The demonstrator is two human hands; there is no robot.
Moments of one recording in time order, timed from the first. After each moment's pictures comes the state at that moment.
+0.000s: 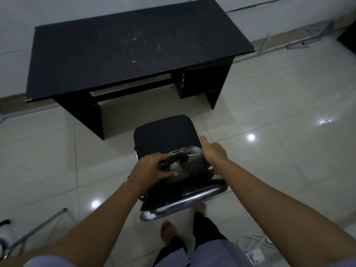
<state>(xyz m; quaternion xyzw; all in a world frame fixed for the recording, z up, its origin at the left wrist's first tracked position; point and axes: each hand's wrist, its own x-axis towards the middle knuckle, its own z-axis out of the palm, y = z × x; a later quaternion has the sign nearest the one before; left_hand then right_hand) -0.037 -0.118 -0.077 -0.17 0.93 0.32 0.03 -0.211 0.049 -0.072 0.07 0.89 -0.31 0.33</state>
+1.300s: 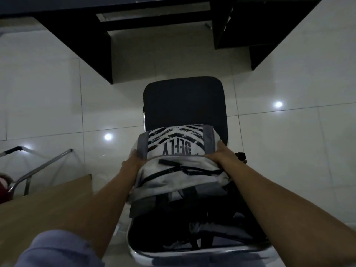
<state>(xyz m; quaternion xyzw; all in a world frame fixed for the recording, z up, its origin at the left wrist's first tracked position) -0.017 -0.171 -0.235 -0.65 0.52 0.47 0.28 -0.252 0.016 -0.245 -0.03 0.82 -0.08 0.57</state>
